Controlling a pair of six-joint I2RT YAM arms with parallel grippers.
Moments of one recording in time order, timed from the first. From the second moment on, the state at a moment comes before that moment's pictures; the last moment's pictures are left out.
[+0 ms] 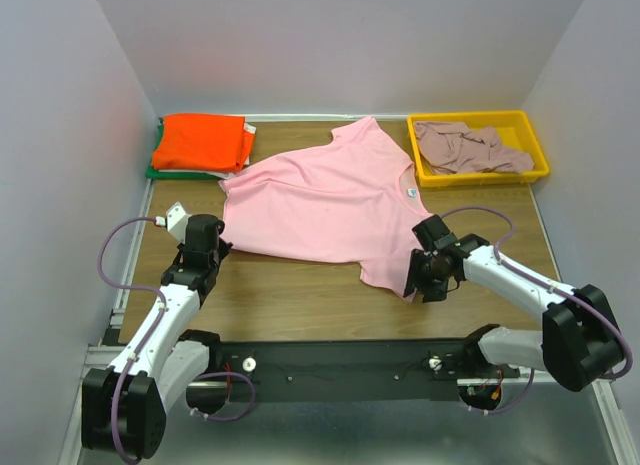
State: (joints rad) left arm -0.15 0.88 0.46 -0.24 -0.36 -0.81; right arm 0.49 1.24 0.65 -0.75 -0.03 0.74
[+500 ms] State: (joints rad) left arm -0.15 0.88 0.46 -0.23 -0.35 -0.81; right arm 0.49 1.28 0.62 -0.68 -0.01 0.74
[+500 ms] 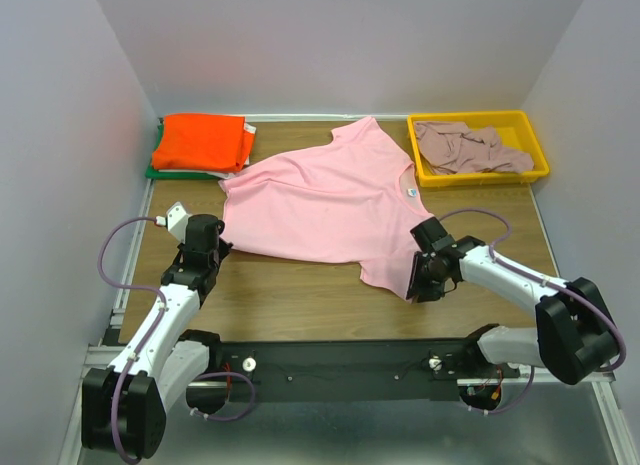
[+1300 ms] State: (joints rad) left arm -0.15 0.78 0.45 -0.29 -0.33 -0.87; right arm 0.50 1.20 0.67 -0.81 0.01 0.76
